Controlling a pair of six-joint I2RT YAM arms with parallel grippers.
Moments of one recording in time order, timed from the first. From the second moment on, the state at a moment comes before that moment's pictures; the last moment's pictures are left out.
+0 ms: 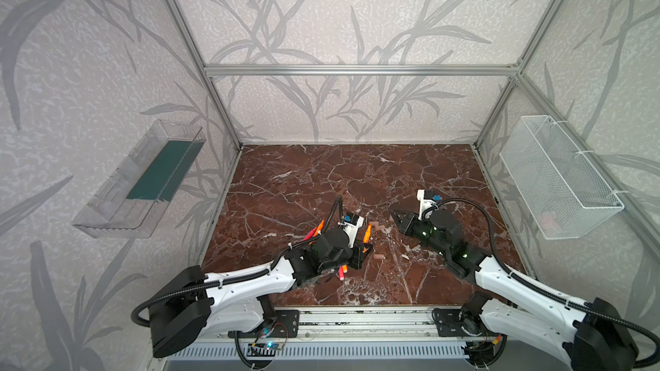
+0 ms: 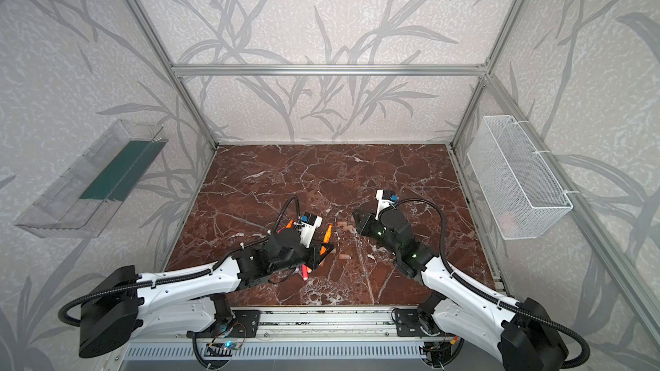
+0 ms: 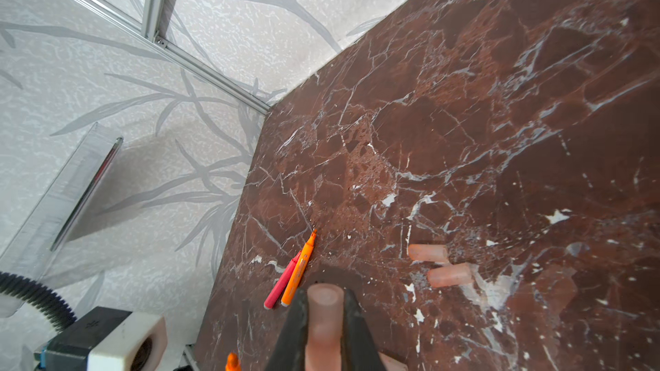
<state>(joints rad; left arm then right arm) -1.01 1.18 0.54 0.14 0.02 -0.65 0.68 0.97 0.47 0.21 -0.02 0.91</state>
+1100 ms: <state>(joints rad) -1.02 1.31 0.57 0.27 0.07 -0.65 0.75 1.08 0.46 0.36 -0.02 0.97</state>
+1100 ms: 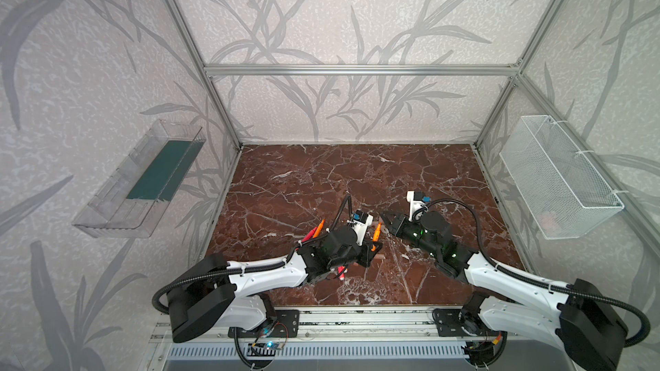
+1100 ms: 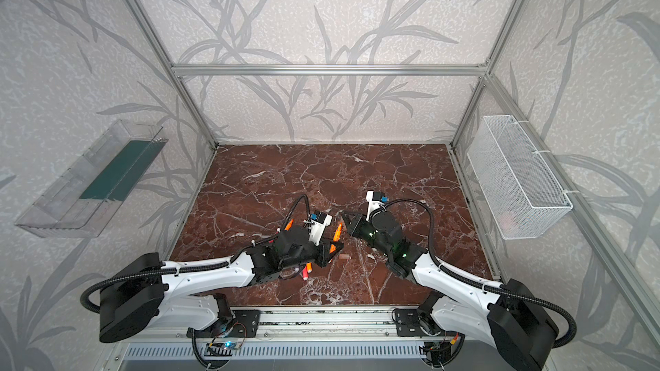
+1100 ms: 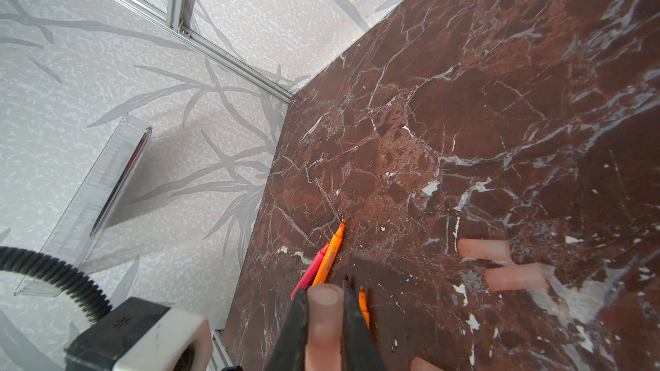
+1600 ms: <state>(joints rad) -1.03 1.32 0.57 0.28 0.07 -0.65 0.77 1.08 0.46 0.36 -0.01 0.97</state>
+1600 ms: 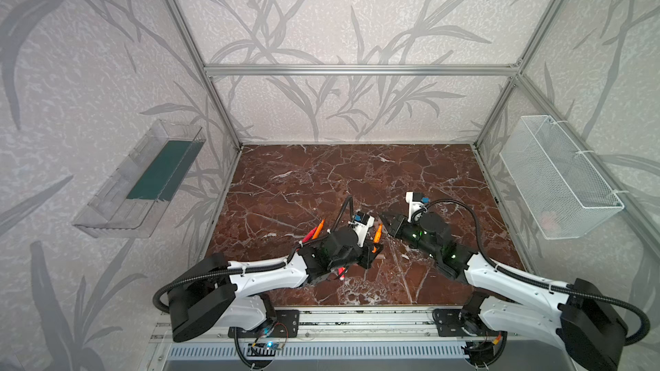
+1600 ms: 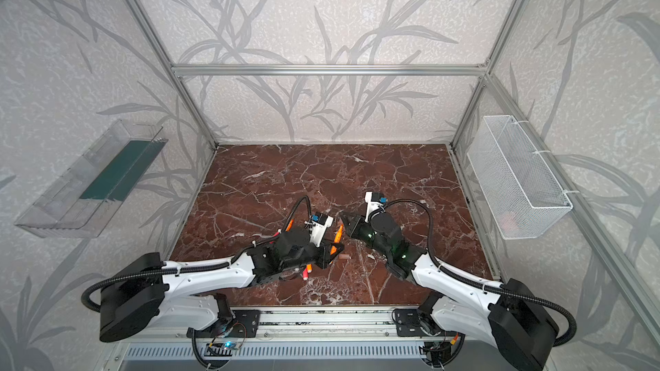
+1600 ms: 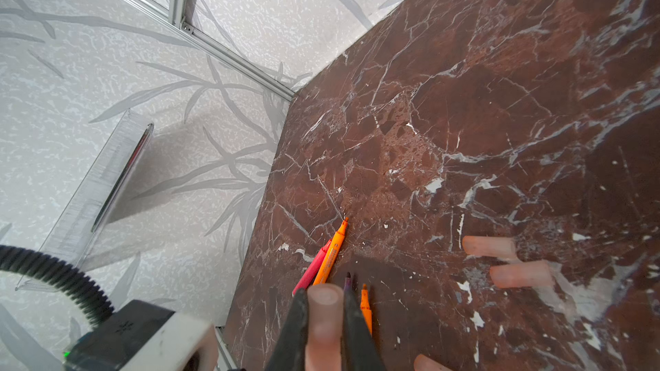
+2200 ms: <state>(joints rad) -1.03 1.32 0.57 0.30 0.07 -0.65 0.78 1.03 0.46 0.34 0.02 0.96</state>
